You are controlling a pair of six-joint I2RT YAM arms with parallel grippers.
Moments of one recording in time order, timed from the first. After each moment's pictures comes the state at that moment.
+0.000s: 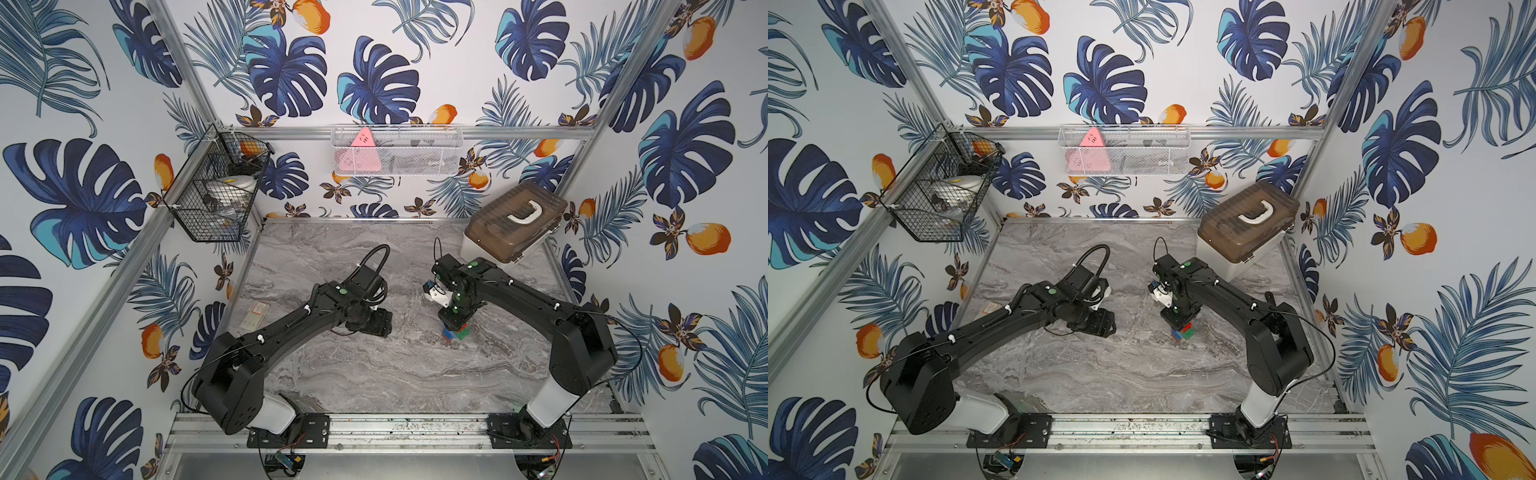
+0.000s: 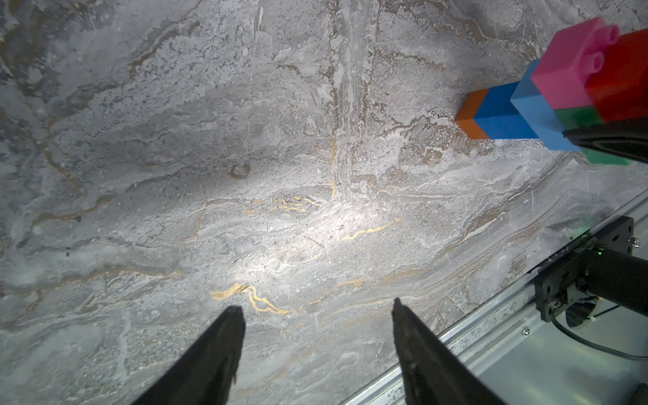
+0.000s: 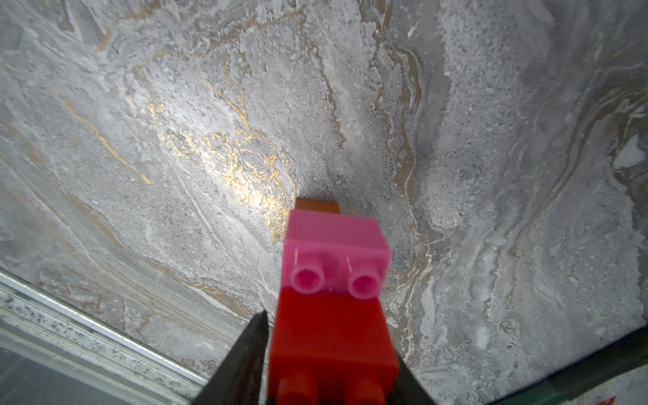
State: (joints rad) left arm -0.58 1.46 1.07 -0.81 0.20 -0.39; right arm 0.61 1.71 1.33 -1.16 0.04 -0.20
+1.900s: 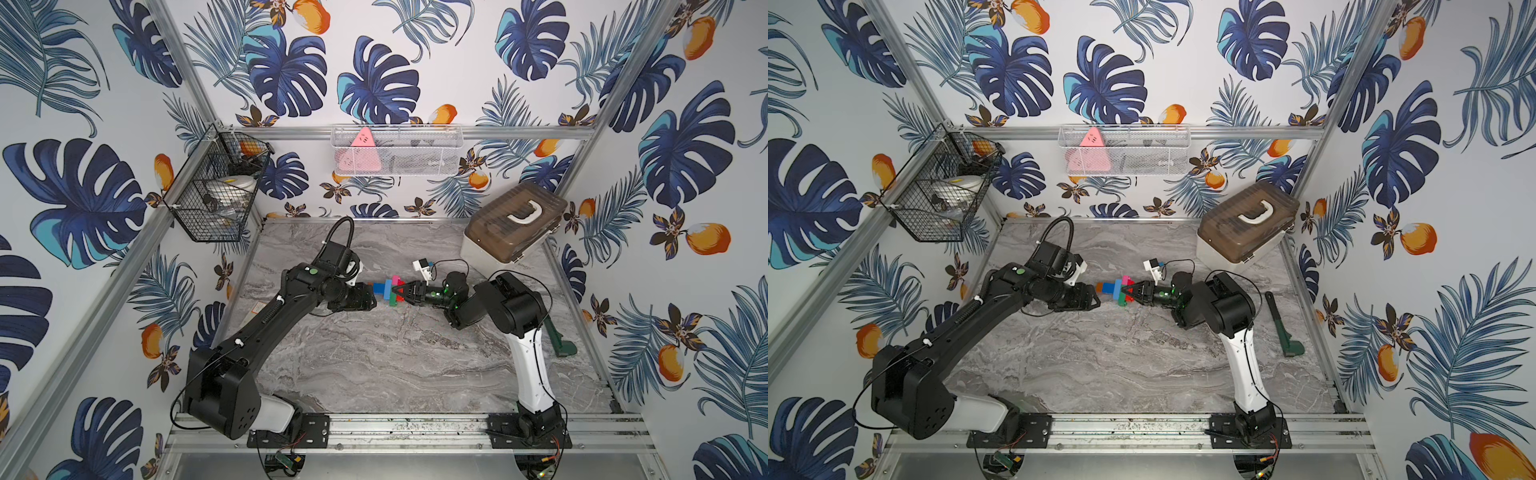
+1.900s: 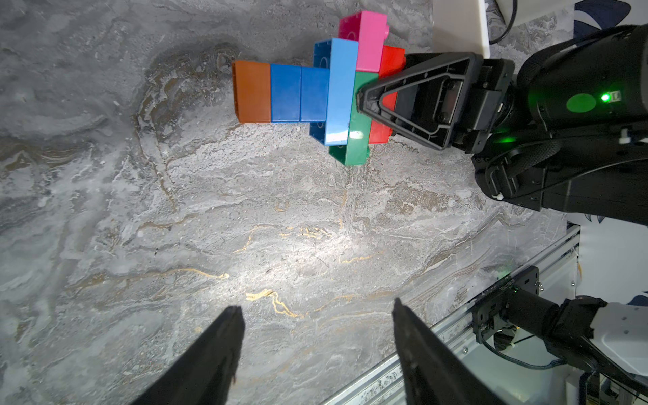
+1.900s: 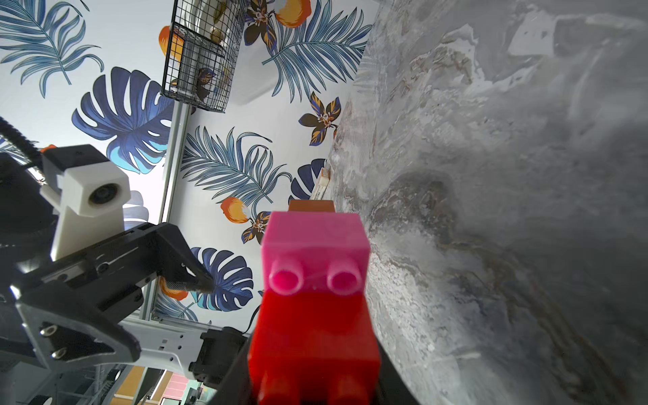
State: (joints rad) left arm -0.34 1.42 1.20 -0.90 0.31 -0.36; right arm 0.45 2.32 0.98 1.35 -0.96 1.20
